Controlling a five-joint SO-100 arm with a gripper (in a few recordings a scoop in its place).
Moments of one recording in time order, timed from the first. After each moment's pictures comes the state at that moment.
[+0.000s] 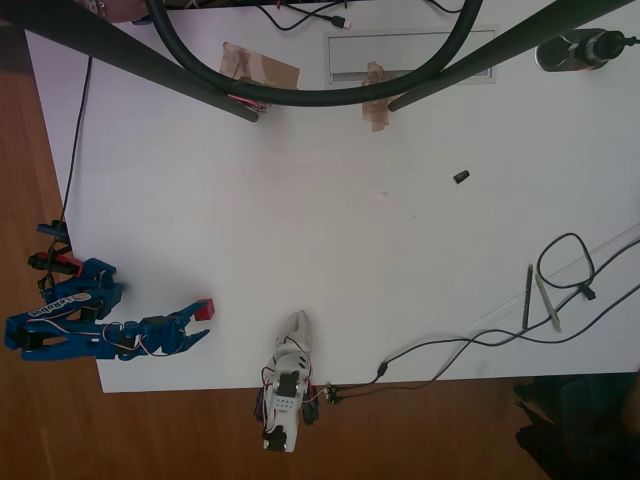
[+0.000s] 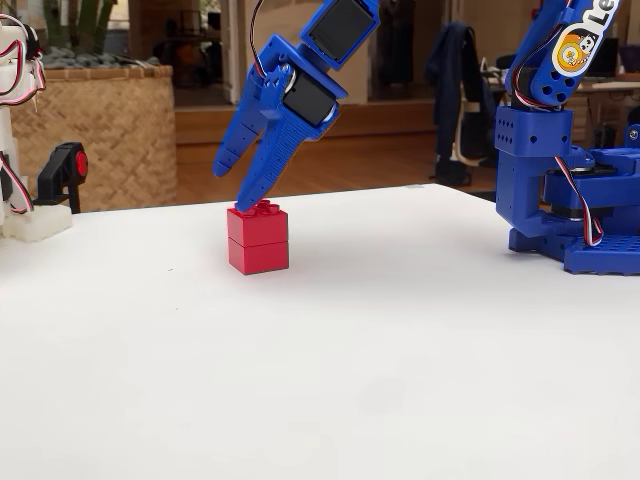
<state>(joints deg) 16.8 118.2 141.8 21.4 -108.2</state>
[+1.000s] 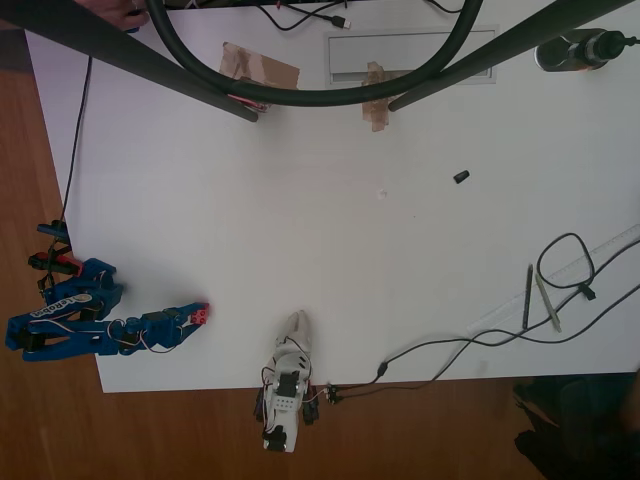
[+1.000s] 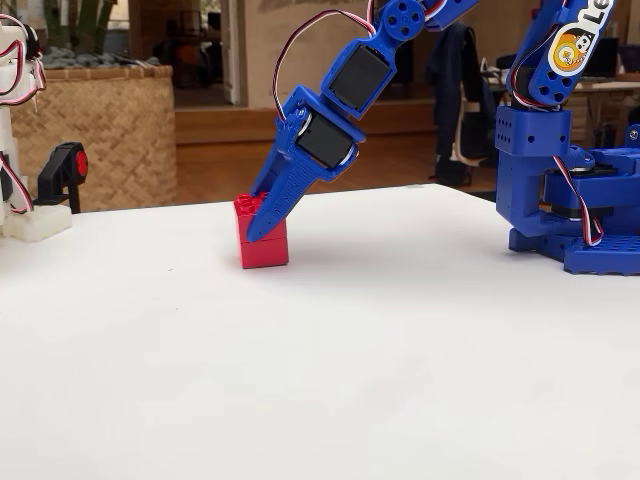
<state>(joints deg) 19.7 116.5 147.5 20.0 -93.2</state>
